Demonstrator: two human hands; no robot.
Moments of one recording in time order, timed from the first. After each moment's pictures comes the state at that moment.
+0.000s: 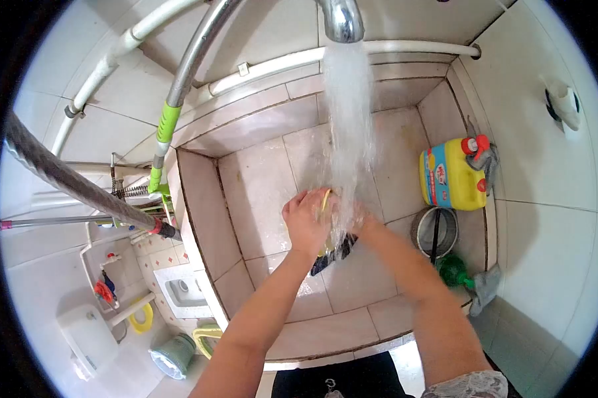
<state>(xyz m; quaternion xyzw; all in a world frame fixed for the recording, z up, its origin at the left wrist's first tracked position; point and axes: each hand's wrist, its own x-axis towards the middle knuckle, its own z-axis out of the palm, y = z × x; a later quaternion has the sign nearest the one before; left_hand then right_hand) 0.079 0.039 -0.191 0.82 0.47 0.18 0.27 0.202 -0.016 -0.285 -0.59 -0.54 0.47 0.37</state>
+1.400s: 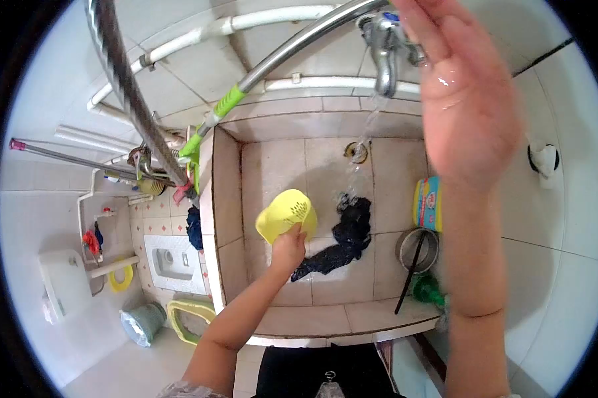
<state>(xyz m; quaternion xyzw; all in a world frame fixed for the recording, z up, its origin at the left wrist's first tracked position) 0.009 0.001 -0.146 0.76 0.55 0.06 0.35 0.242 0.089 0.117 -0.28 -0.55 0.26 0.74</state>
